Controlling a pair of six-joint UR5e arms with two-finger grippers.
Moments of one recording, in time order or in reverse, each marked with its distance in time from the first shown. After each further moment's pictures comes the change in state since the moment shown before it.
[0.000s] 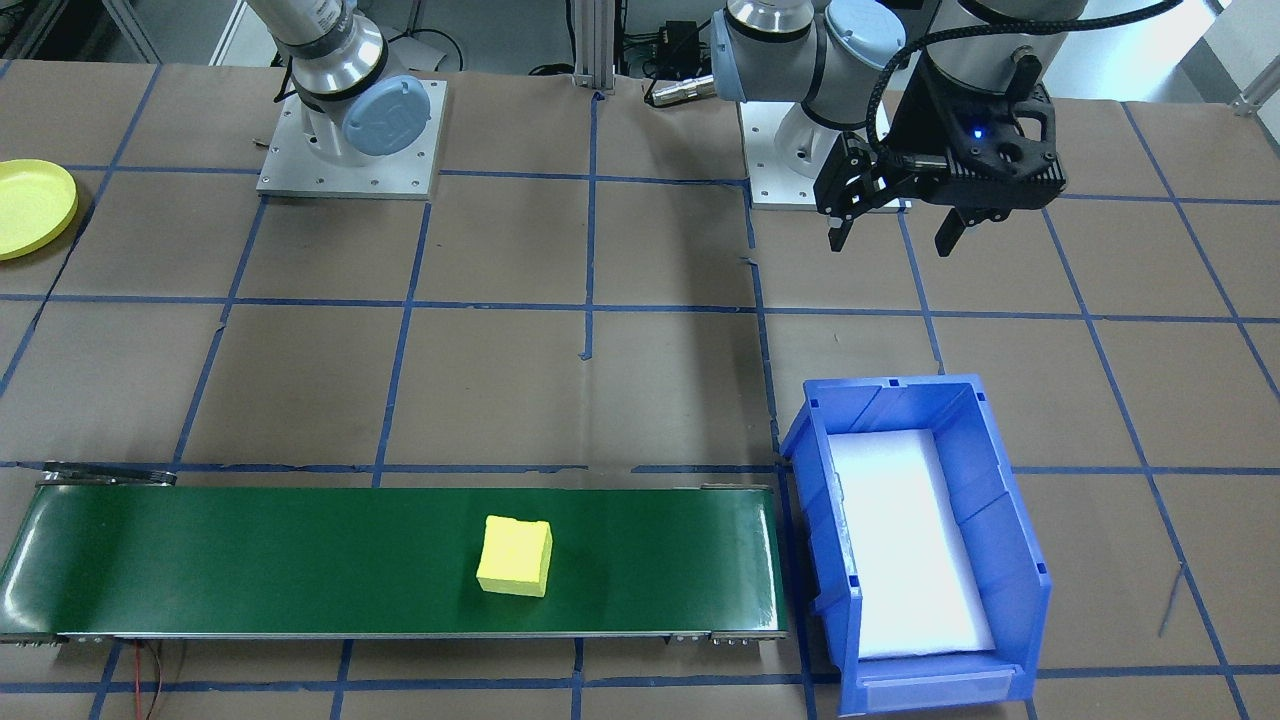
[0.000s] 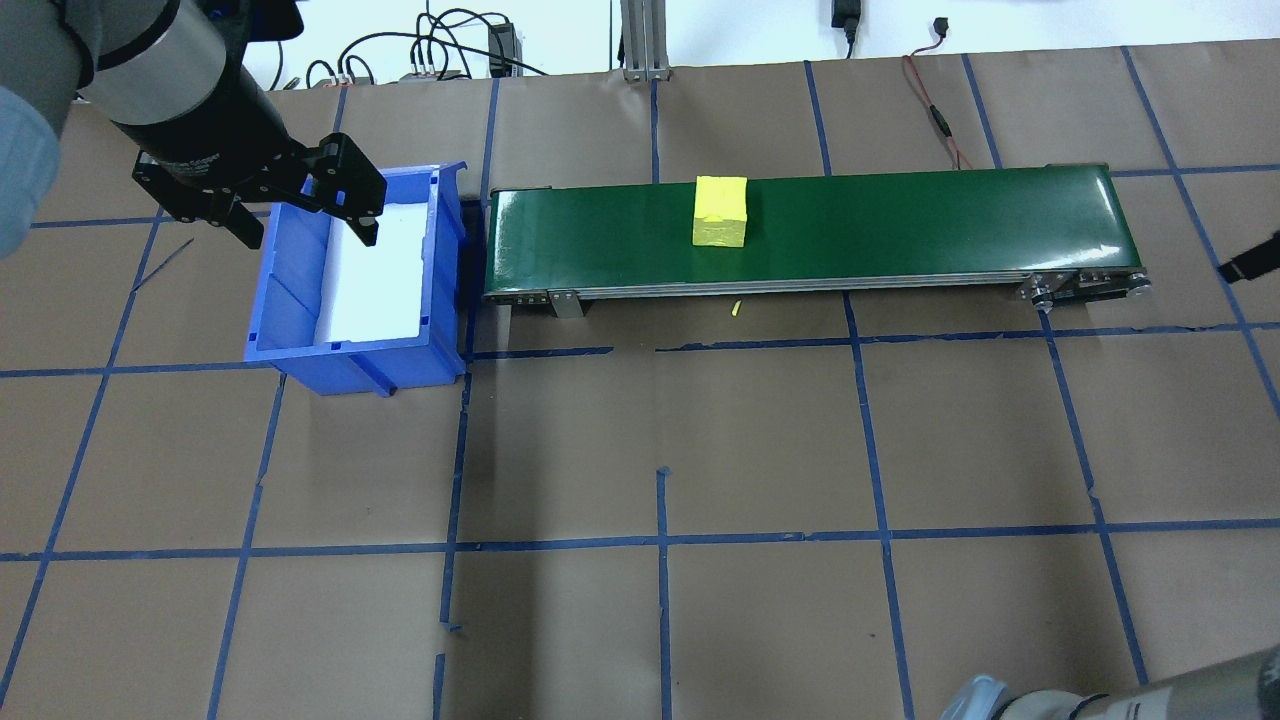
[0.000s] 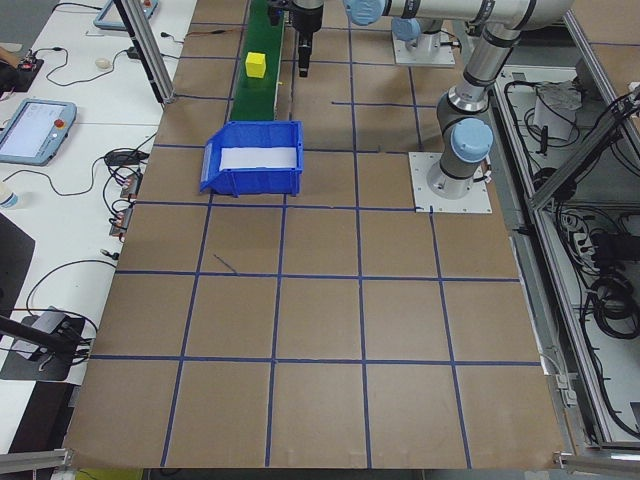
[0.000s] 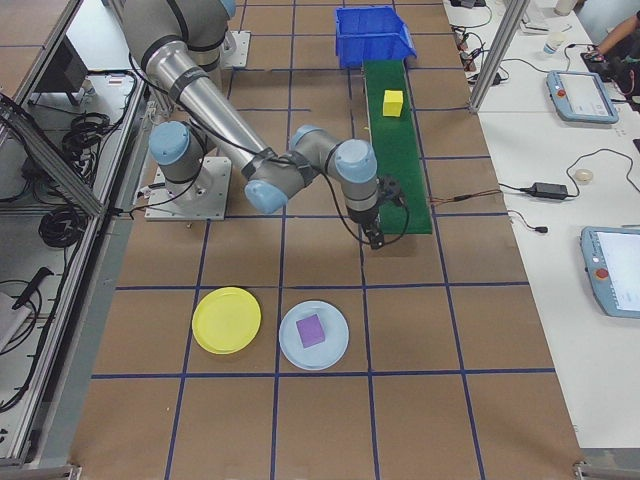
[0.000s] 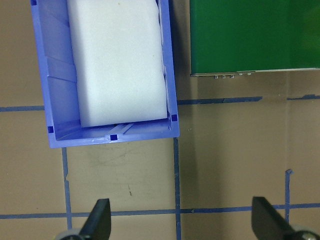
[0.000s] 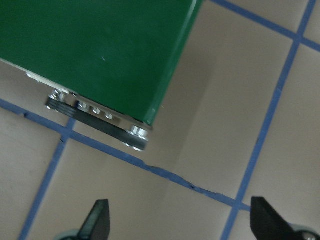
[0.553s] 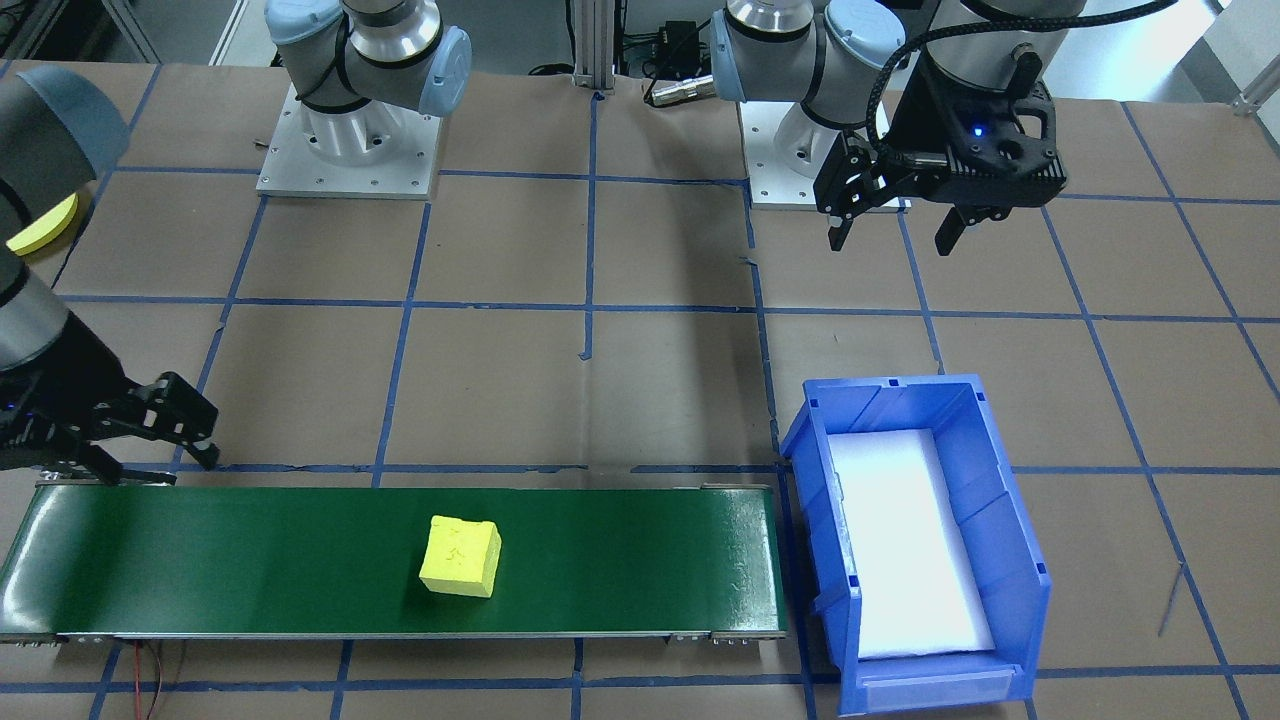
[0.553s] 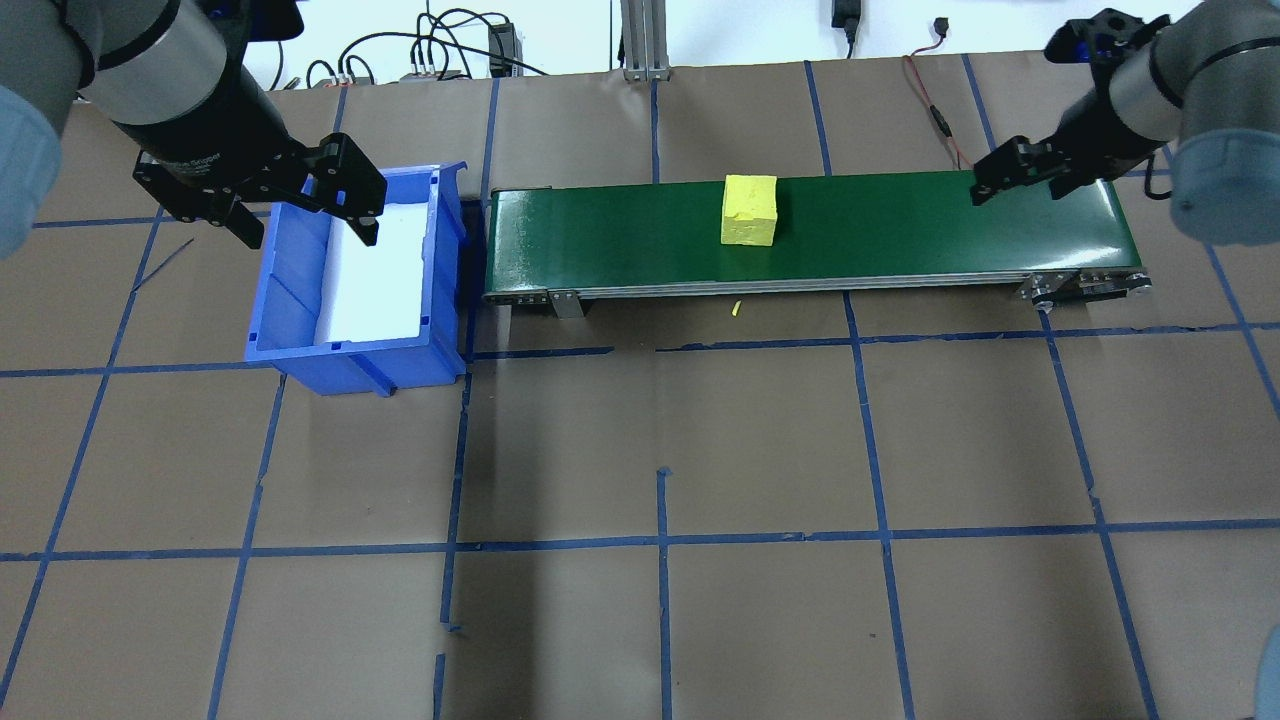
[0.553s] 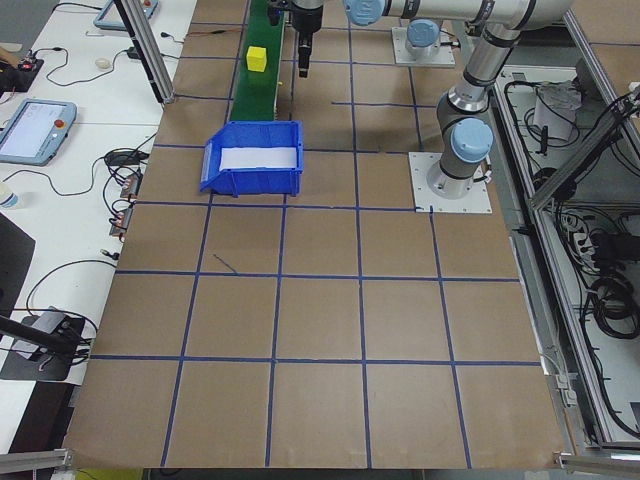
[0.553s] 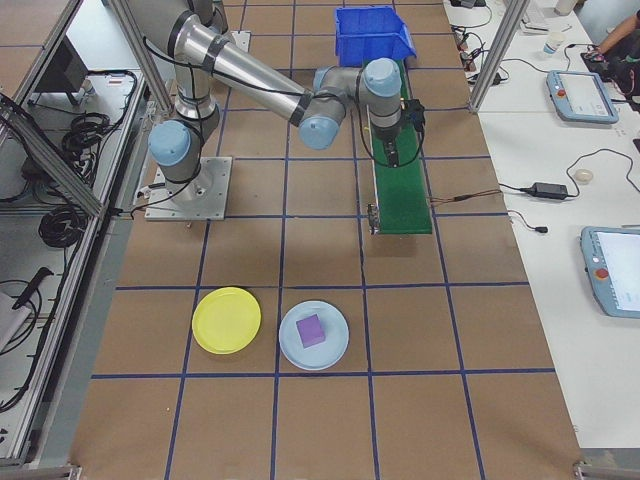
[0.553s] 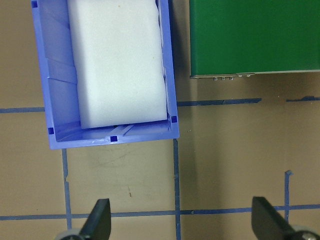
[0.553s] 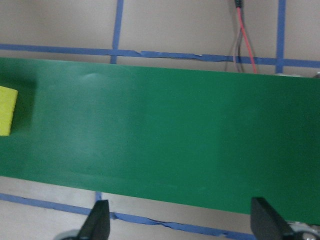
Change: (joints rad) left arm 0.000 0.000 0.000 0.001 0.000 0.000; right arm 0.359 0.002 -0.029 0.002 0.106 0.725
